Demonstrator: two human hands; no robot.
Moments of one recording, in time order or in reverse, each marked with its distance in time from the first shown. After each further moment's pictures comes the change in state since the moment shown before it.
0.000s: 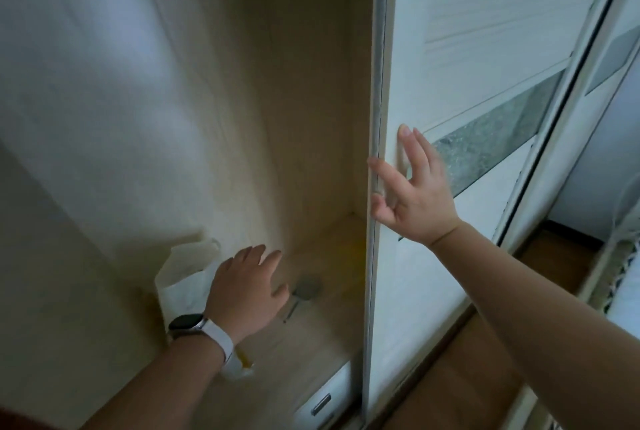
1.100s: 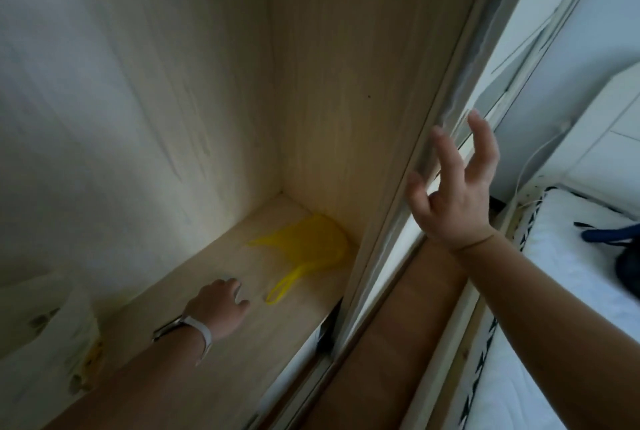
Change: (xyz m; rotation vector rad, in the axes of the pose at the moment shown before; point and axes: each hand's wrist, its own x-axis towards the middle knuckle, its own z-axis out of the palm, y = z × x) left_hand 0.190 0.036 0.179 -0.342 -0.536 -0.165; right_hand -0.054 0.158 0.038 -0.116 -0.013 0.193
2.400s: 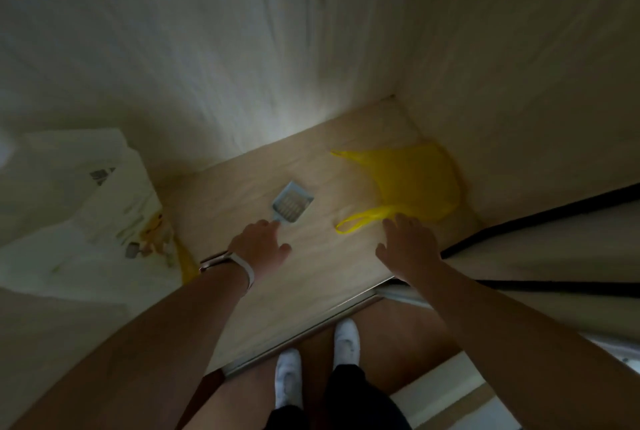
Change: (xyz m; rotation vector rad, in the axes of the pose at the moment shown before) left_hand 0.097 -0.095 0.099 -0.099 -0.104 -0.272; right_hand -0.255 -0.127 0.254 0.009 -1.666 0.112
